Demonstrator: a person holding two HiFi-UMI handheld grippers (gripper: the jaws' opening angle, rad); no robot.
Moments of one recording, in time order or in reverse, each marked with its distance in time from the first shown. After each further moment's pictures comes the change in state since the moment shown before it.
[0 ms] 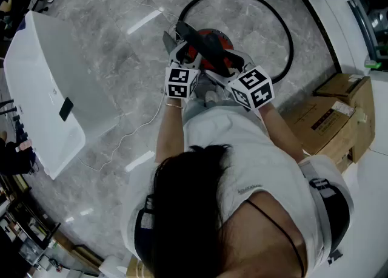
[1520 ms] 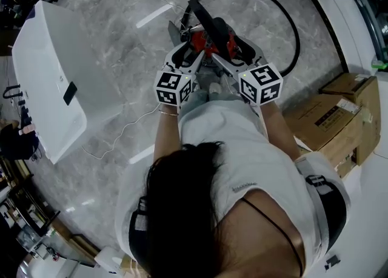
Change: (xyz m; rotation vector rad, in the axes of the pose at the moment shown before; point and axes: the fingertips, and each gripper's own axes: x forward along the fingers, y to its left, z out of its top) left arm -0.079 -0.054 0.022 -0.062 -0.031 -0.060; right arm -0.055 -0.003 0.008 0.081 -0.257 -0.080
